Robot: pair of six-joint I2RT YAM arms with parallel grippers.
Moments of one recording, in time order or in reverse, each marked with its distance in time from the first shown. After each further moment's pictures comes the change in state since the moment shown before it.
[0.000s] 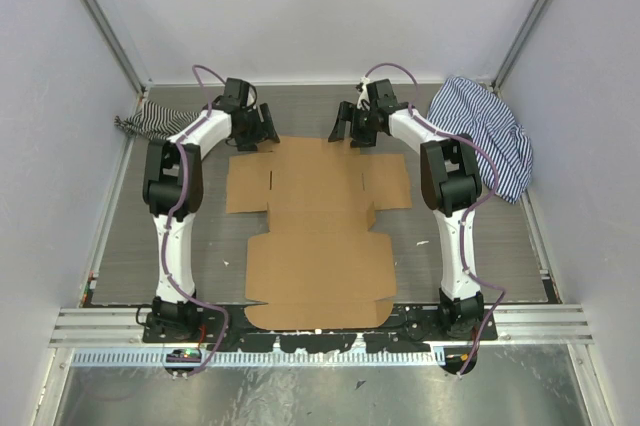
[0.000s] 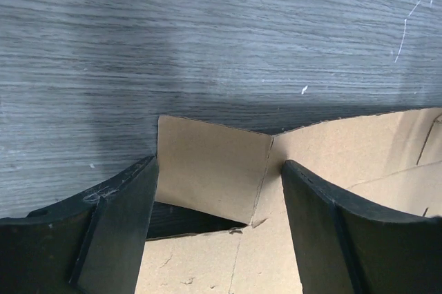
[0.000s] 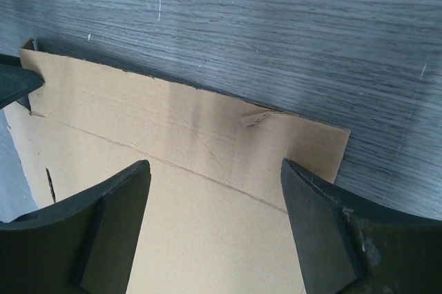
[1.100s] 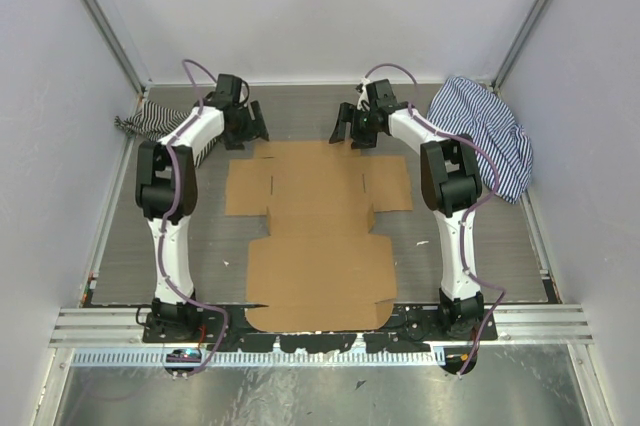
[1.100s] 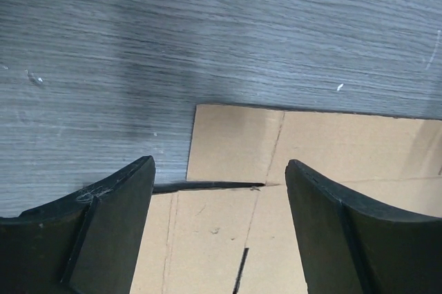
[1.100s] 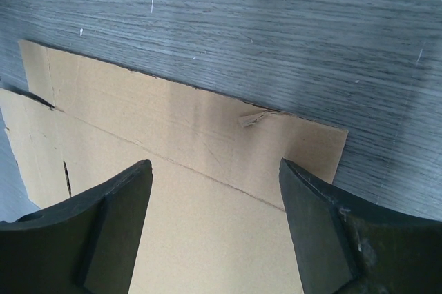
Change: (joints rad) left arm 0.027 -0.064 -0.011 -0.072 -0.084 0.014; right arm 0.003 -0.008 0.000 -0.028 0.020 0.000
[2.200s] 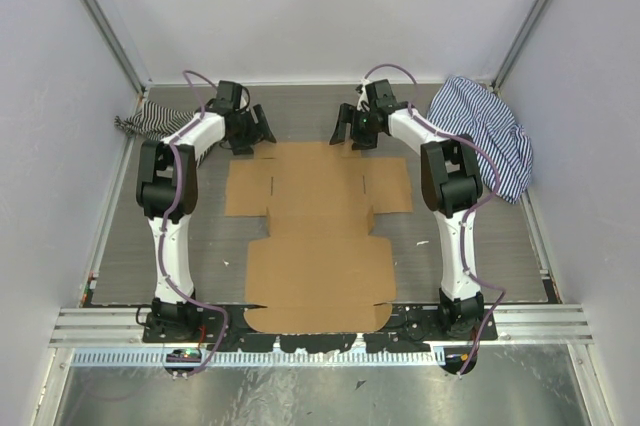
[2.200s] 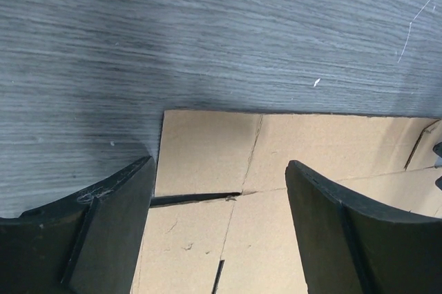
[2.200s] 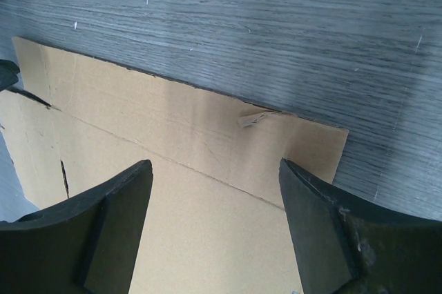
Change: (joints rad) left arm 0.007 0.018 -0.071 0.117 0.114 -0.072; right arm 0.000 -0.012 -0.007 -0.019 0.010 -0.003
